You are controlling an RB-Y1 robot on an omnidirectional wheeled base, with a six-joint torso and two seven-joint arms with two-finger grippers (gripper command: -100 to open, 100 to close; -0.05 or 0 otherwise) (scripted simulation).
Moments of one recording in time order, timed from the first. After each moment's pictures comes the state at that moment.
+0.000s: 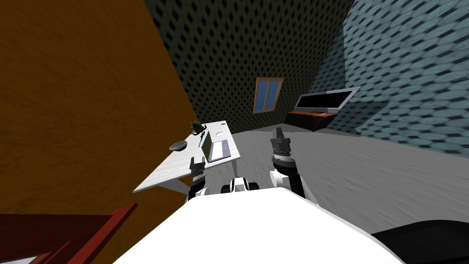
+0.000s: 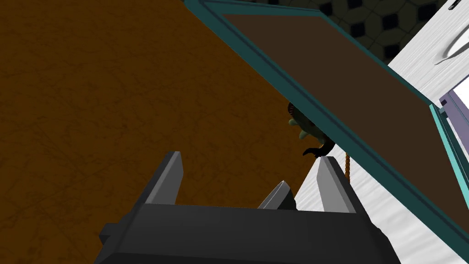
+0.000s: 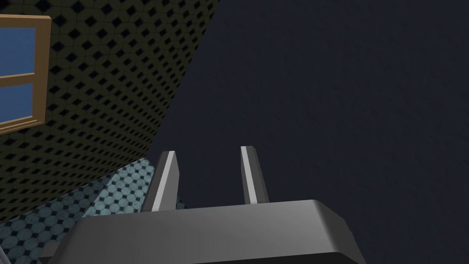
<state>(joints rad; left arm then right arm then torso) 0.38 0.08 0.02 -1.55 0.33 -0.83 0.29 0.48 0.04 0.02 -2.32 0.12 -0.57 0.14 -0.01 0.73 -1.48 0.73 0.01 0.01</state>
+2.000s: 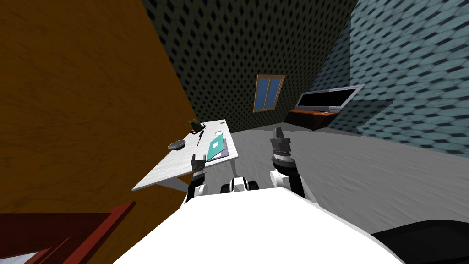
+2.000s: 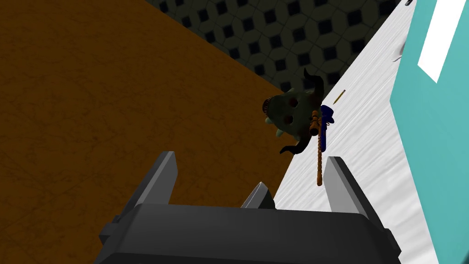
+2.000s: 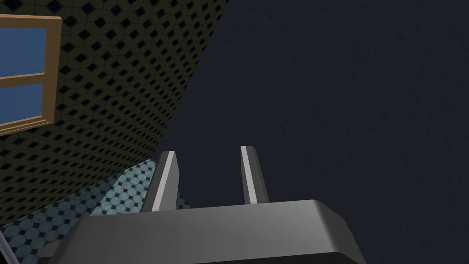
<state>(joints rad) 0.33 0.12 0.04 -1.56 0.34 -0.70 0.29 0.48 0.04 0.02 -2.32 0.12 -0.57 0.14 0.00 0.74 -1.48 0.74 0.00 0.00</state>
